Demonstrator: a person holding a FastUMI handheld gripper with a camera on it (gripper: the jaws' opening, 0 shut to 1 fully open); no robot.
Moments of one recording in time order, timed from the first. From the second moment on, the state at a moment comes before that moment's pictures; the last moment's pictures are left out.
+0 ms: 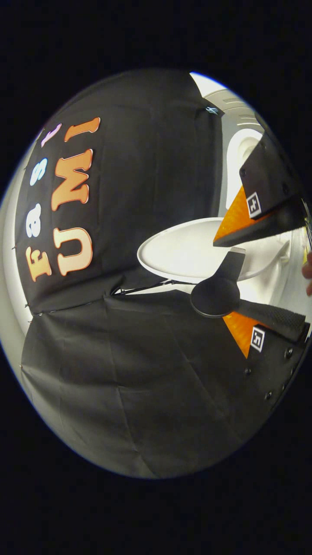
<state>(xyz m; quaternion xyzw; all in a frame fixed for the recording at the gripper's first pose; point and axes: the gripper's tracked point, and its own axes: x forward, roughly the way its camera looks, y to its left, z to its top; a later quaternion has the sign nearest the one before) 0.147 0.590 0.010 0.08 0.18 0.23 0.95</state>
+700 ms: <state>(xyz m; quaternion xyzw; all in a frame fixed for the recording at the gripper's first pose) 0.132 0.517 0.078 0.14 0.11 0.27 0.95</state>
